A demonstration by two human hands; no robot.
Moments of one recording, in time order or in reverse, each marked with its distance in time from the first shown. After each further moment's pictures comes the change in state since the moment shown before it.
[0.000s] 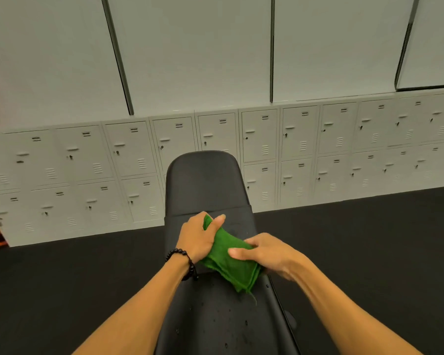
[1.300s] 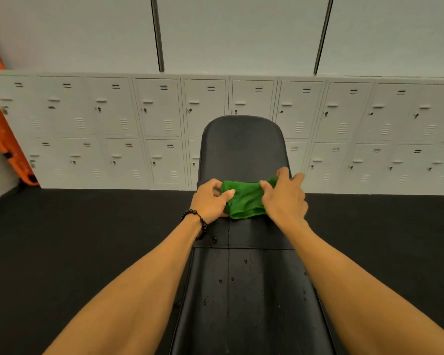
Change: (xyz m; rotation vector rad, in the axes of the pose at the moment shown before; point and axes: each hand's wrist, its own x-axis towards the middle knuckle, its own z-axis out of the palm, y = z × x) left_hand 0.032 -0.067 -0.014 -0.459 -0.051 -0.276; right_hand 0.101 -0.025 0.039 -0.664 0.832 -0.082
